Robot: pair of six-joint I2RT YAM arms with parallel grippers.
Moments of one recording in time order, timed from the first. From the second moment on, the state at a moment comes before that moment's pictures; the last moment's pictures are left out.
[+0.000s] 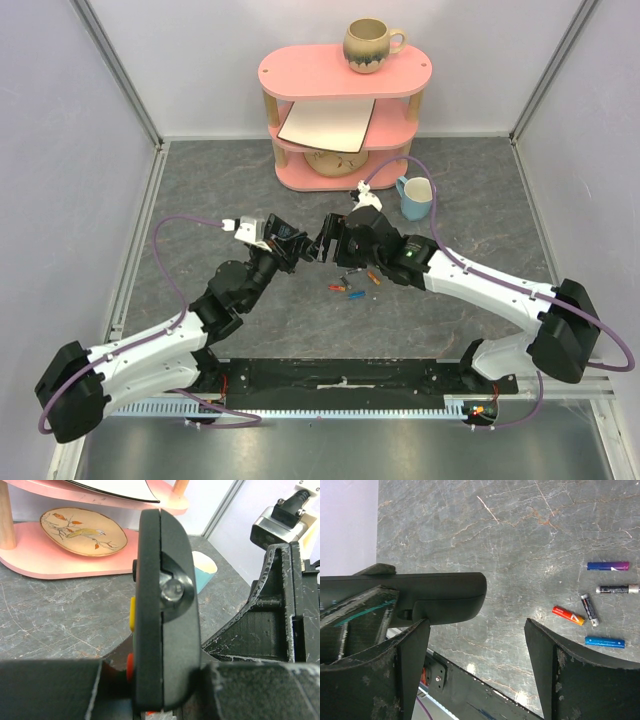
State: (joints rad) left arm -0.86 0.88 0.38 0.60 -0.35 -0.37; right arm 0.92 1.38 1.06 -0.29 0.14 0.91
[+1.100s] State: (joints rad) left arm -0.85 0.90 0.38 0.60 -0.34 -0.43; right arm 0.92 1.38 1.08 -0.27 0.19 0.89
